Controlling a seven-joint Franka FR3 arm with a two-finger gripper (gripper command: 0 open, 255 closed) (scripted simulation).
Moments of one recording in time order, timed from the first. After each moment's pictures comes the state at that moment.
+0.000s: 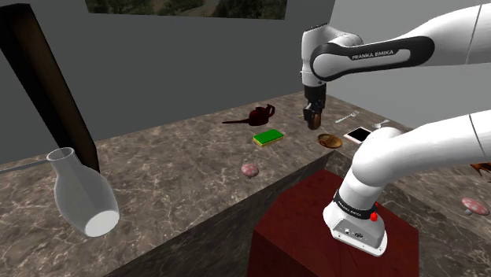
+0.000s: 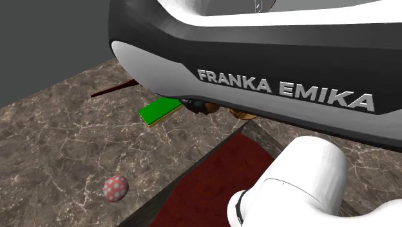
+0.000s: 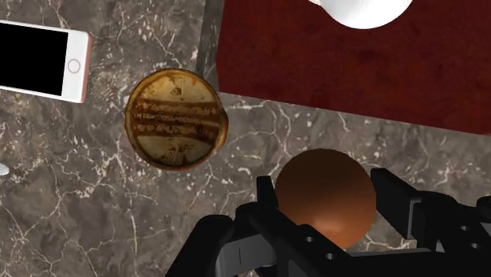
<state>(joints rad) -0.10 -0.83 -0.15 -2.69 -0.31 1.69 -0.05</state>
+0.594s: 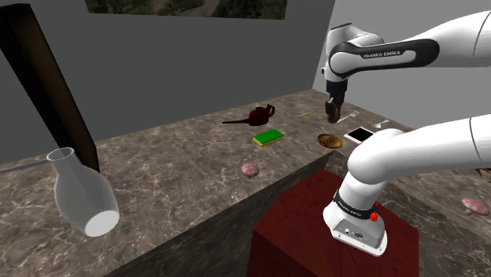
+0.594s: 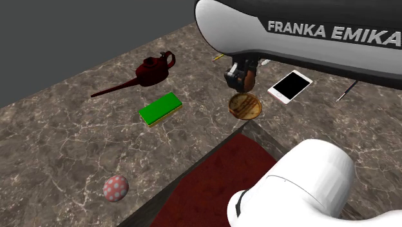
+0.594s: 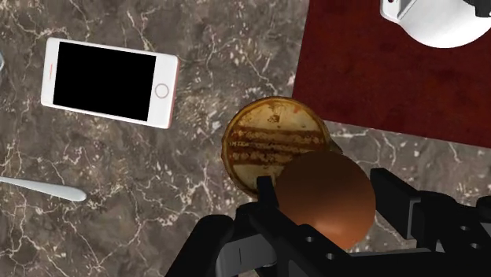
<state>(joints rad) -0.23 -0.85 -0.37 -2.67 -0.51 1.71 -0.28</state>
